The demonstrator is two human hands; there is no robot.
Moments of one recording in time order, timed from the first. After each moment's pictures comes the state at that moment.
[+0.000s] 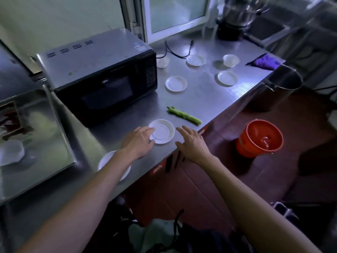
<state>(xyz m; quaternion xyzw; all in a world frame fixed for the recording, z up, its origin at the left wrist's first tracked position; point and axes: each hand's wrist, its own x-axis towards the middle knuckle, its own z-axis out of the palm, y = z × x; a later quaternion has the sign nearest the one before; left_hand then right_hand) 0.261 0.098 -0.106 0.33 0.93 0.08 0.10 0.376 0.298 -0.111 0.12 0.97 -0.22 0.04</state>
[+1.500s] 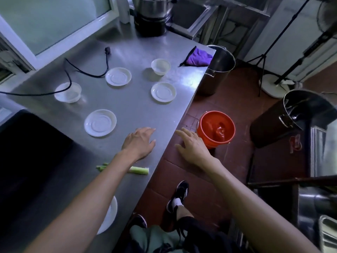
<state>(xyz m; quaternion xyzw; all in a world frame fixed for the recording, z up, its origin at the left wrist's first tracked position) 0.126 0.463 -0.139 0.49 0.85 0.08 0.19 0.310 0.589 -0.117 0.32 0.92 -0.23 0.06</state>
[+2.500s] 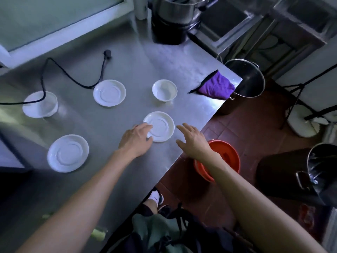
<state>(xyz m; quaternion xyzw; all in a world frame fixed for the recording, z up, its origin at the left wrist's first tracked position) 0.015 0.675 -0.173 0.36 0.90 0.13 0.22 0.153 0.860 -0.156 0.22 0.94 -0.20 0.15</state>
